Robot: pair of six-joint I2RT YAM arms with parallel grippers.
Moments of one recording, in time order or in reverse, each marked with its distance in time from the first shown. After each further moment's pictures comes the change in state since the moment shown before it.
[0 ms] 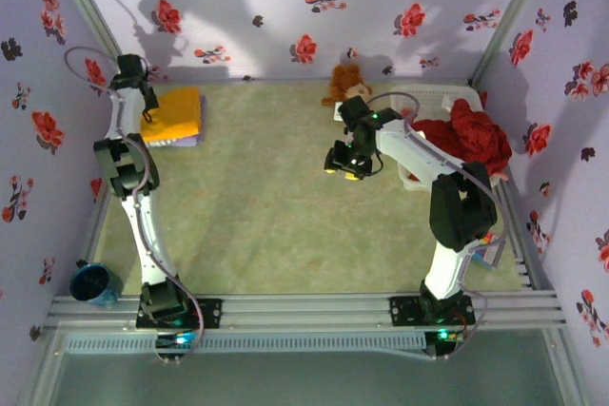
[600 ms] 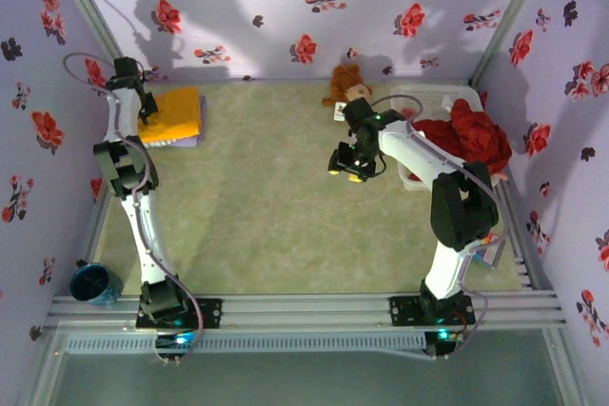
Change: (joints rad) left arm 0.021 0.055 0.089 -0.141 0.088 0.002; right arm -0.021 -0.003 -0.032 0.009 0.000 -0.002
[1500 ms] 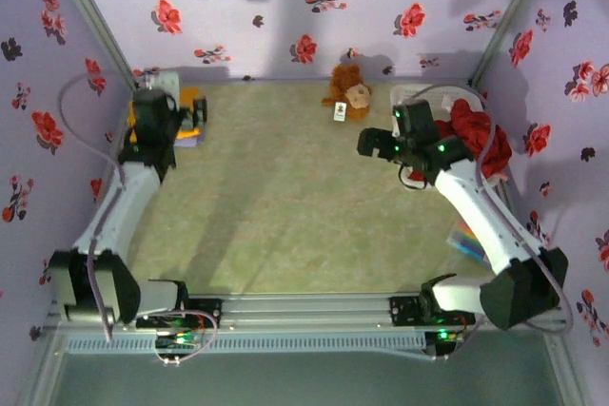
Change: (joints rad) left arm -0.351 -1.347 -1.476 0.821 0.043 0.095; right arm -0.102 -0.562 -0.293 0.253 0.321 -0.237
